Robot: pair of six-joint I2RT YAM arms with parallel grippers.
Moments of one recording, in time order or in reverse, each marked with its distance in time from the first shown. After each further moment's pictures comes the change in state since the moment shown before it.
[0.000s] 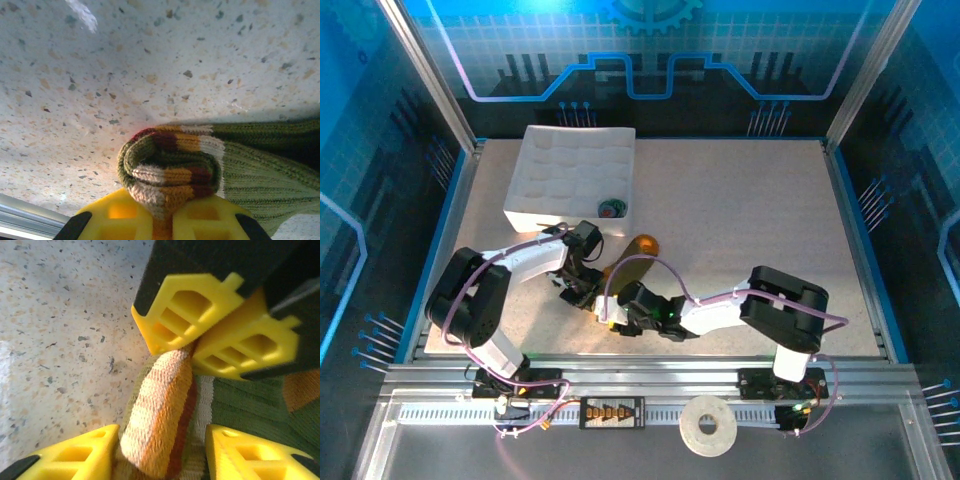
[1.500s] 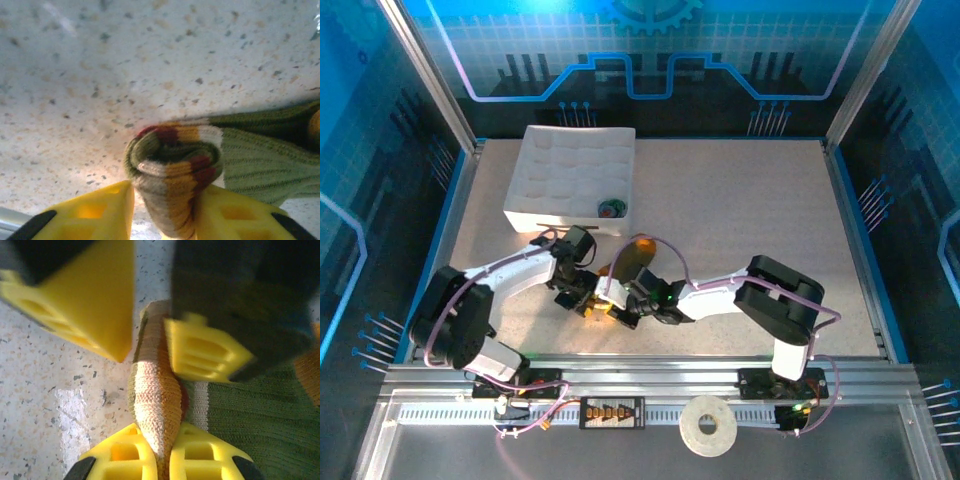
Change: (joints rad) left arm 0.007 -0.156 -0.112 0.080 -0.034 -0.045; right arm -0.122 0.042 0.060 -0.036 -0.283 0.230
